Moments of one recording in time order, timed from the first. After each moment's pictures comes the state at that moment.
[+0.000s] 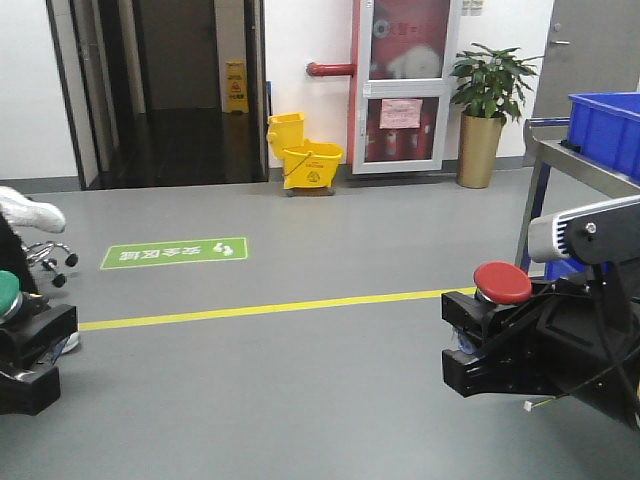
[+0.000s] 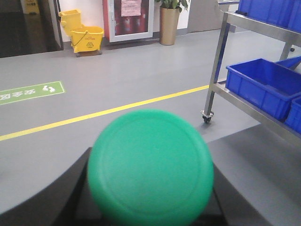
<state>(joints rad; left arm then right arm) -0.33 0.93 -0.78 0.03 0.15 -0.08 0.51 1.07 -0.91 -0.71 0.22 0.72</state>
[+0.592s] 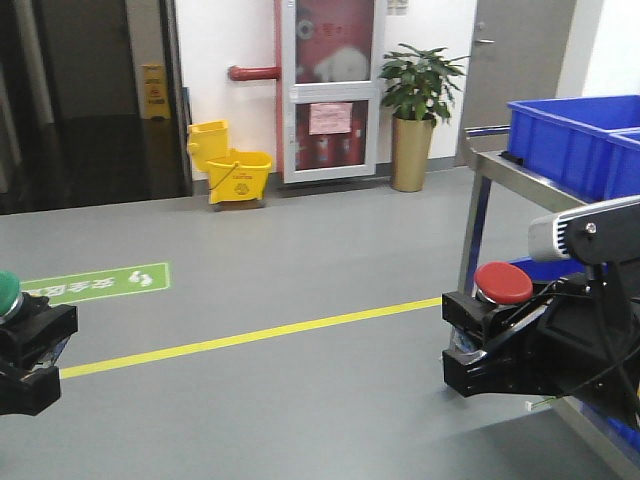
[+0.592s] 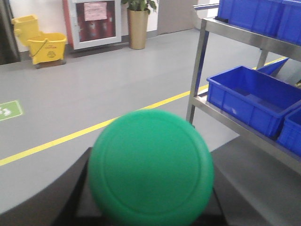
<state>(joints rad) -0.33 0.93 -0.78 0.03 0.15 -0.08 0.51 1.07 -0.91 -0.71 0.22 0.72</state>
